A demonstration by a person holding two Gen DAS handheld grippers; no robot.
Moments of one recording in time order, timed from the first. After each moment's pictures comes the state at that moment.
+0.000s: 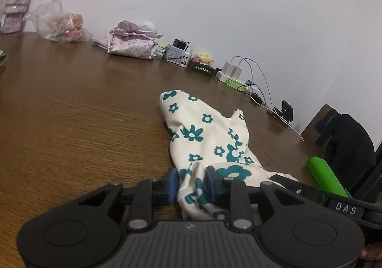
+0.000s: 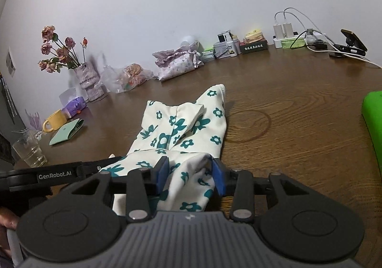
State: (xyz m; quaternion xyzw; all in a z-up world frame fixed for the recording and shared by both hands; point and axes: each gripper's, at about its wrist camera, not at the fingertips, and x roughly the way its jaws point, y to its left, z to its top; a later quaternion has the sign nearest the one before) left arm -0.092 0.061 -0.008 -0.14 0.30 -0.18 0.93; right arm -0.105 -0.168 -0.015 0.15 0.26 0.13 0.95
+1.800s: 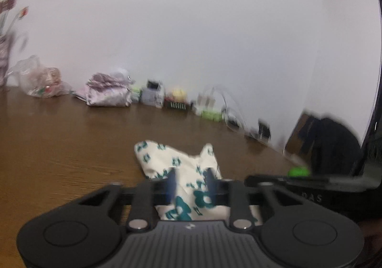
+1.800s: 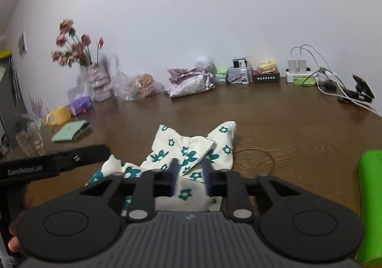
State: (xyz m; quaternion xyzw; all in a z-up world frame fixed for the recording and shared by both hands) left arm -0.122 0.041 0.029 -0.06 0.21 -0.21 0.95; right arm -0.103 -0.153 0.023 0.07 0.23 0.14 0.96
